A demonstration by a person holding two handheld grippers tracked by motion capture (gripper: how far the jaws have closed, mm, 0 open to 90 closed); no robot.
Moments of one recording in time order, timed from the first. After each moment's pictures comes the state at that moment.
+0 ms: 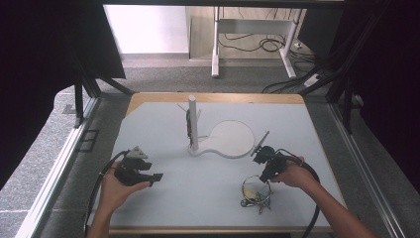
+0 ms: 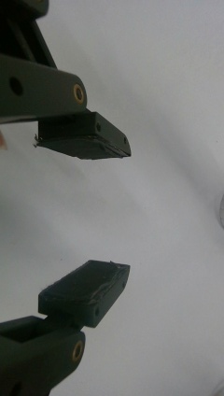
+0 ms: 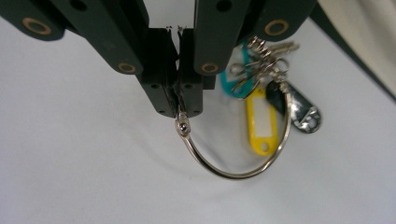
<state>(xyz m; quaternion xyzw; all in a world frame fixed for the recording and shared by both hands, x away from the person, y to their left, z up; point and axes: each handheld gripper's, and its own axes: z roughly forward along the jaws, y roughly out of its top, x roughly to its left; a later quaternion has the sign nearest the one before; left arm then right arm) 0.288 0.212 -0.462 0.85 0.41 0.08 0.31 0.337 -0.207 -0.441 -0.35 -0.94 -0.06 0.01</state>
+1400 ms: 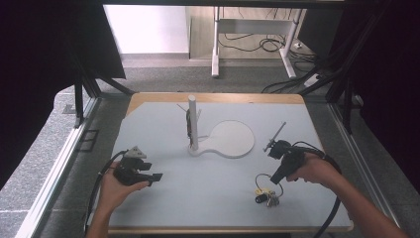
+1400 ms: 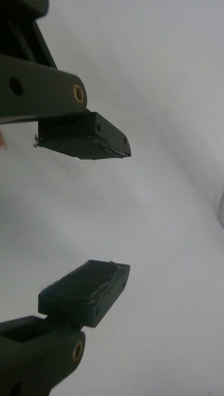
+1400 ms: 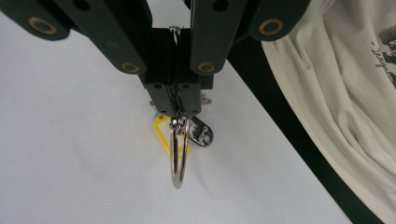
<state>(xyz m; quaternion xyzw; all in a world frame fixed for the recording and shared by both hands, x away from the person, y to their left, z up) 0.288 0.217 -0.463 0.85 0.41 0.07 0.33 0.326 -0.233 -0.384 -0.33 -0.94 -0.07 0.08</state>
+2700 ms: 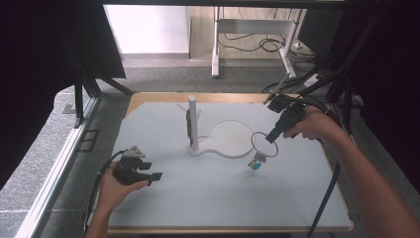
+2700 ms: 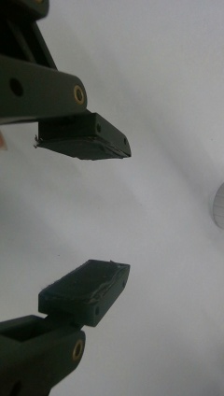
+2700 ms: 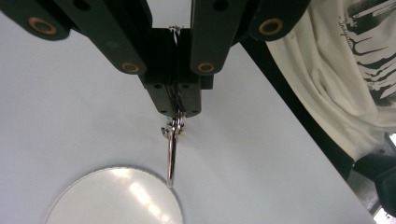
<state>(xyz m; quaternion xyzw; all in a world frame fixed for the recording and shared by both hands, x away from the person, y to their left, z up) 0.289 0.219 -0.461 0.84 0.41 0.07 0.34 0.393 -0.218 -0.293 -0.35 -0.93 -0.13 0.06</state>
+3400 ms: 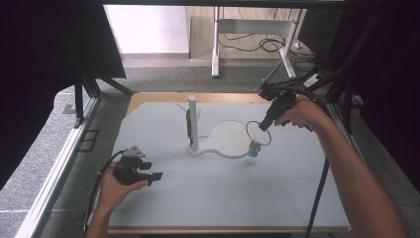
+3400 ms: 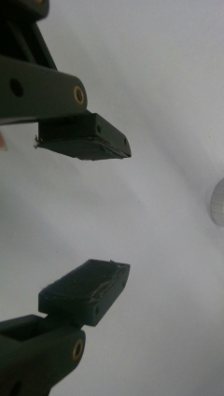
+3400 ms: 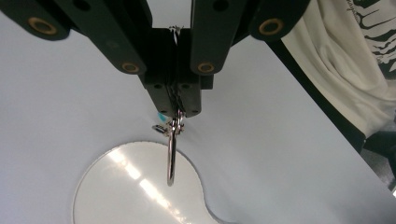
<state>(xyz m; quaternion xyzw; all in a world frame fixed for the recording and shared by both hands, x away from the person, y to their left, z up) 0.289 0.218 -0.461 0.84 0.41 0.06 0.34 0.424 -0.200 -0.289 -0.36 -0.92 -0.12 0.05</state>
